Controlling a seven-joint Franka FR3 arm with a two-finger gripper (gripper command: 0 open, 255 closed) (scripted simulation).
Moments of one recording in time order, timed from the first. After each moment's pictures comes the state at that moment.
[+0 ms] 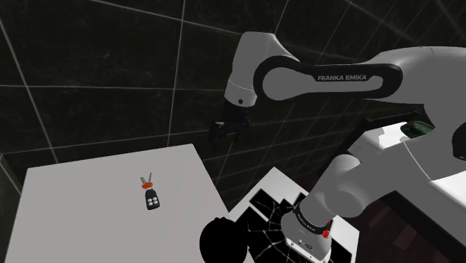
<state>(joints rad) 0.12 -0.44 0.32 -2.37 0.25 1.89 0.48</state>
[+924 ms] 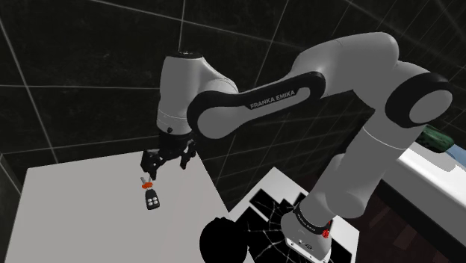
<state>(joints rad) 0.17 0.08 0.52 -2.07 0.07 2.13 0.82</state>
